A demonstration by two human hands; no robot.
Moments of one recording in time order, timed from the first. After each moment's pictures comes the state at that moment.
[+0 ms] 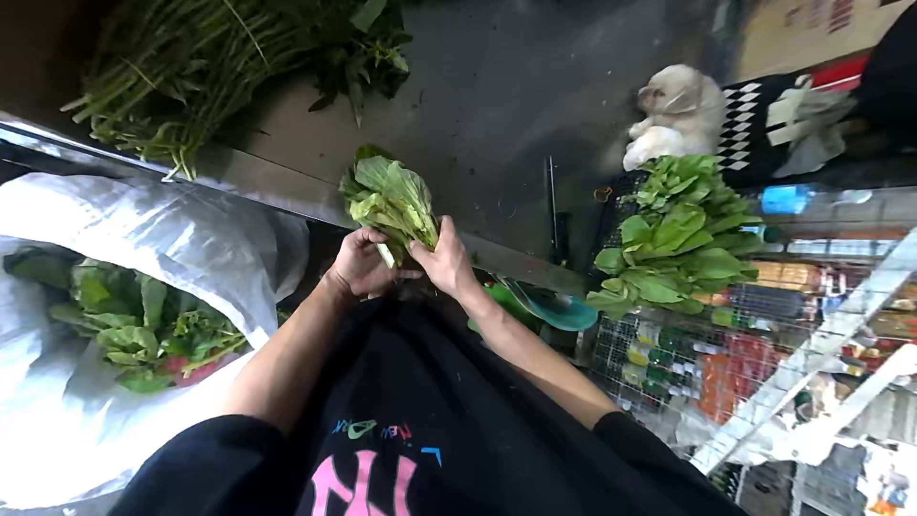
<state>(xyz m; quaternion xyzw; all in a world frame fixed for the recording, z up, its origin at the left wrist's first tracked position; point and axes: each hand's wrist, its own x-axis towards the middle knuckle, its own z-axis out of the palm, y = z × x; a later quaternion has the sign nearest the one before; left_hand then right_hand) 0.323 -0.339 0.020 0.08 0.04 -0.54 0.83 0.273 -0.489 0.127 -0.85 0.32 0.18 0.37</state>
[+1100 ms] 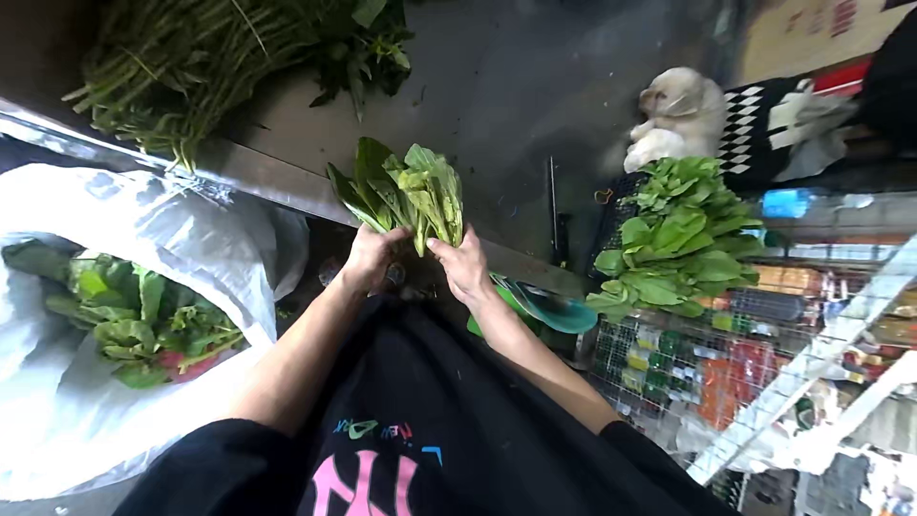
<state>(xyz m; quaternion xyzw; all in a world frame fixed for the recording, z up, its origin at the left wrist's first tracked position) 0.321 -0.371 0.044 0.42 0.15 -0.39 0.80 0.248 -0.509 0.109 -0.67 0.39 0.03 0.63</state>
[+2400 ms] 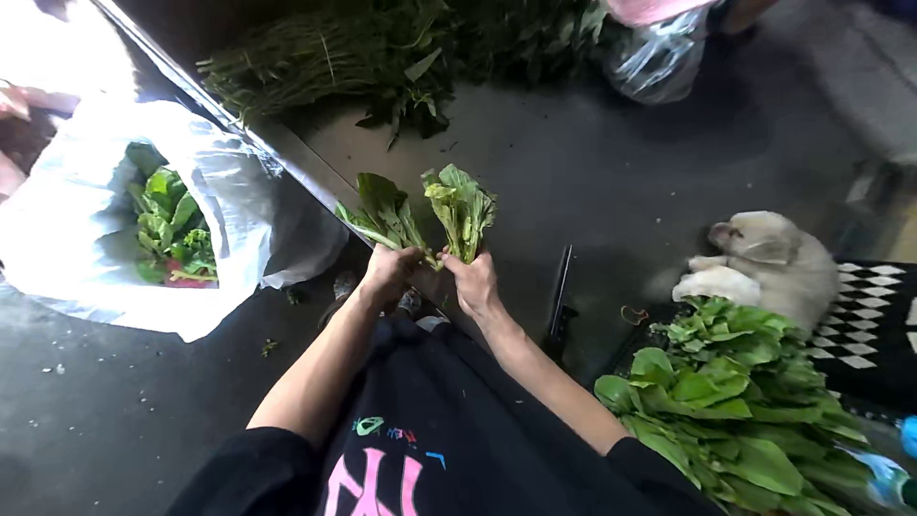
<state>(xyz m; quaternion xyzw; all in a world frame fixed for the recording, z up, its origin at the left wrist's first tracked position) 0.278 -0.479 0.065 0.48 0.28 -0.20 0.81 0.274 -0.635 0.102 -0.68 0.21 0.11 0.69</state>
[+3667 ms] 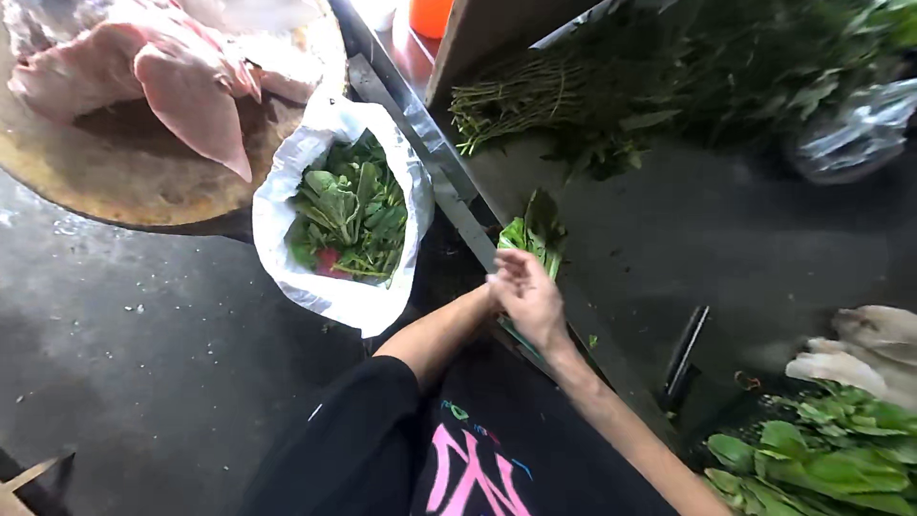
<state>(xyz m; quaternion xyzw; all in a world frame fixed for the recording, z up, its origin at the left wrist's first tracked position) 0.280 -0.295 0.111 0.46 0.11 -0.34 0.81 0.263 -0.387 0.142 -0.89 -0.06 0.15 0.43</state>
